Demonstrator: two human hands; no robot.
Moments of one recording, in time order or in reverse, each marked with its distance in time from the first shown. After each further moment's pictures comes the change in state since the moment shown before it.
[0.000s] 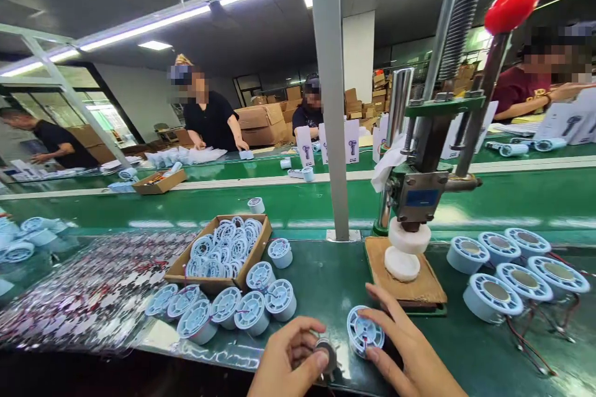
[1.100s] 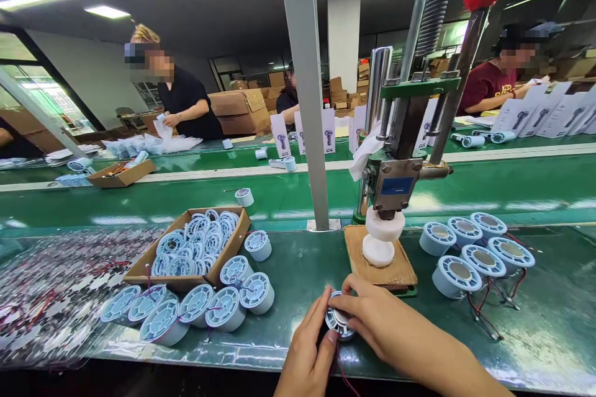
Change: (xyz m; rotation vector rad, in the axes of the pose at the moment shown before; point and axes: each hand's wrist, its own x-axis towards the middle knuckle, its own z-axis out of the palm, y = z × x) left_hand 0.027 -0.054 0.043 0.419 -0.109 0.317; right_hand 0.034 -0.051 -0.054 -0.259 -0.396 0.006
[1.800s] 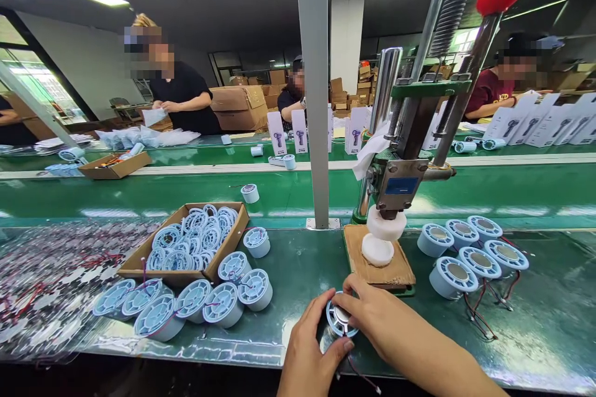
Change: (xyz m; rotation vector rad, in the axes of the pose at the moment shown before) left_hand 0.007 0.017 0.004 -0.050 0.081 -0.109; right_hand 0.007 0.013 0.014 -0.218 -0.004 -0.011
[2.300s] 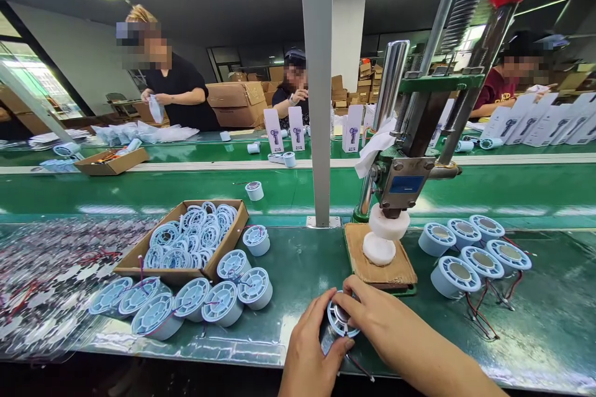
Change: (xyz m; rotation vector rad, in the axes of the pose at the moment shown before) left_hand 0.001 0.001 0.001 0.059 0.013 0.035; right_hand -0.003 -0.005 0.002 -0.095 0.023 -0.021
